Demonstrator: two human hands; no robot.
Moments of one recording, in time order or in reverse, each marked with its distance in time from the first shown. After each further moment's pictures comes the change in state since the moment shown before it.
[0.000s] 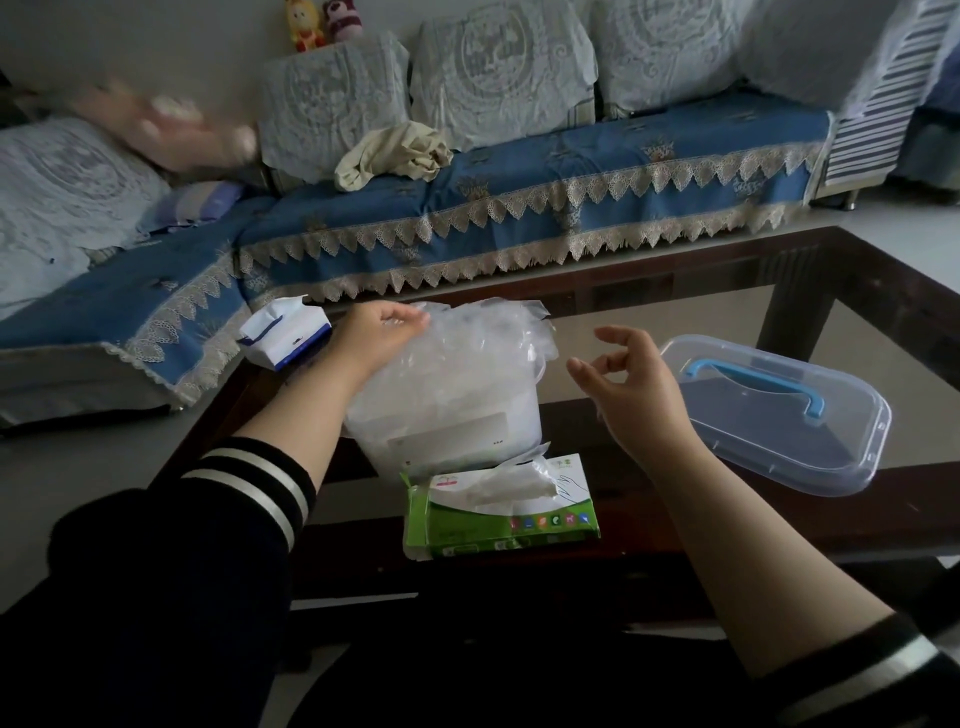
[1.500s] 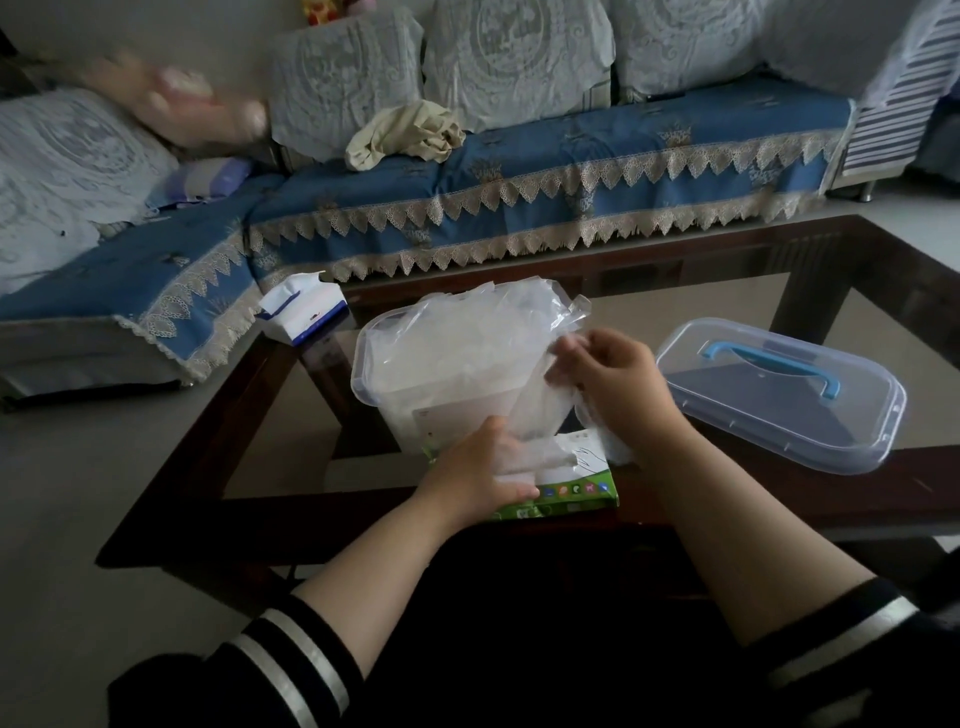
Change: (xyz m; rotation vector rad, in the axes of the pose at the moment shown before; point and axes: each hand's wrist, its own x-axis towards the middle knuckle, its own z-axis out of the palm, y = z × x) left_hand -0.122 -0.046 0.086 0.254 -0.369 0.124; right_hand -0.028 -0.033 0.021 0.262 -0.226 0.040
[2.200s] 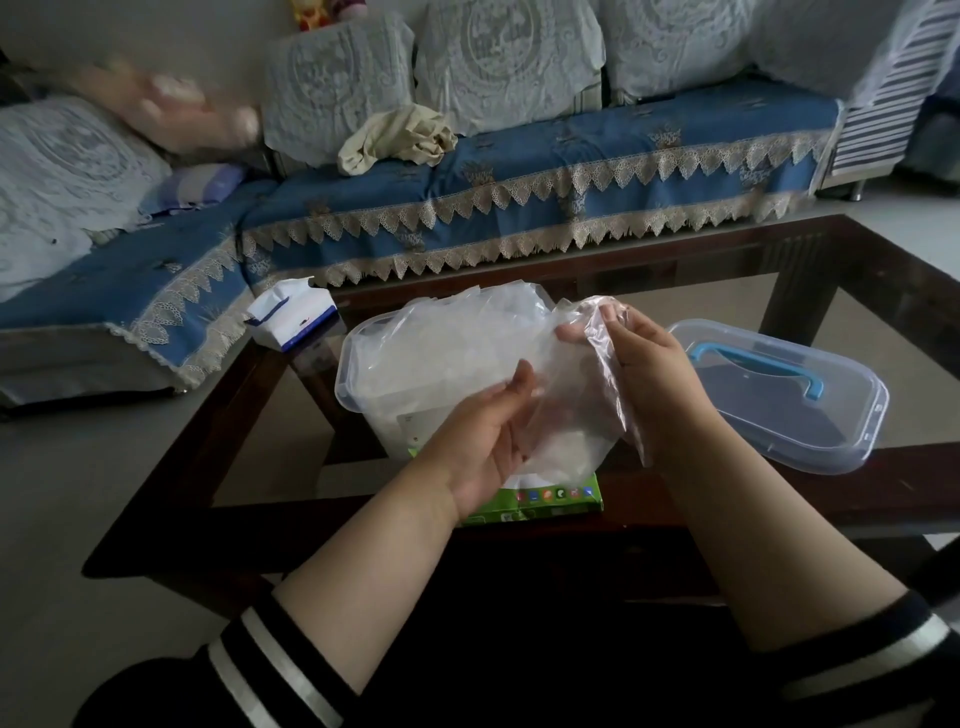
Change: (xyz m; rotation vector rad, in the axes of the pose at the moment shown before) left_hand -0.015 0.080 -0.035 -1.373 -0.167 -0.127; right_hand -0.009 -0.030 -0.020 0.494 0.063 0.165
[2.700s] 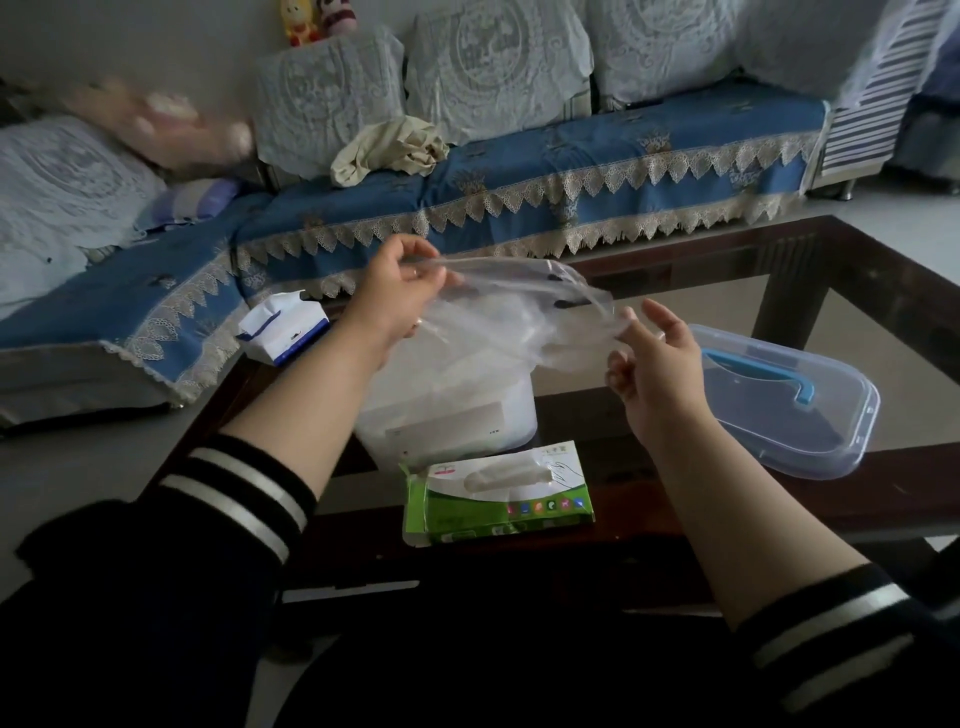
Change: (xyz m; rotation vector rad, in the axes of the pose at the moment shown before) left_hand 0.061 0.108 -0.033 0.776 0.429 0.440; right_hand 0.038 0.011 -0.032 0.111 0.354 -0.015
